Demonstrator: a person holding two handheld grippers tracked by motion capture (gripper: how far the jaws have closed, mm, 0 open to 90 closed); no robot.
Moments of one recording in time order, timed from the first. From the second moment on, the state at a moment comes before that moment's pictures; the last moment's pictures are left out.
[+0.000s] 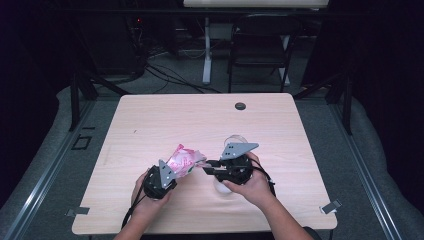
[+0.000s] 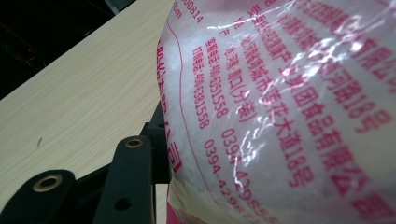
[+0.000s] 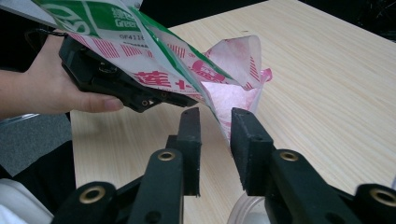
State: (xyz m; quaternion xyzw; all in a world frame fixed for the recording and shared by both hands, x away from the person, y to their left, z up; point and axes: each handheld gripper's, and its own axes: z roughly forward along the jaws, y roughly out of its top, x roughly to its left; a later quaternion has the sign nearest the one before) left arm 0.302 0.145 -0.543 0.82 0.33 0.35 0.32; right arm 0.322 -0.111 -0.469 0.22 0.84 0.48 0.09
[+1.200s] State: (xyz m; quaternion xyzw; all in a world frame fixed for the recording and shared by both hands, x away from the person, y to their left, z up) left arm 0.320 0.117 -0.526 0.83 0.26 0.41 0.28; right arm 0.313 -0.133 -0.444 0.18 0.84 0.48 0.18
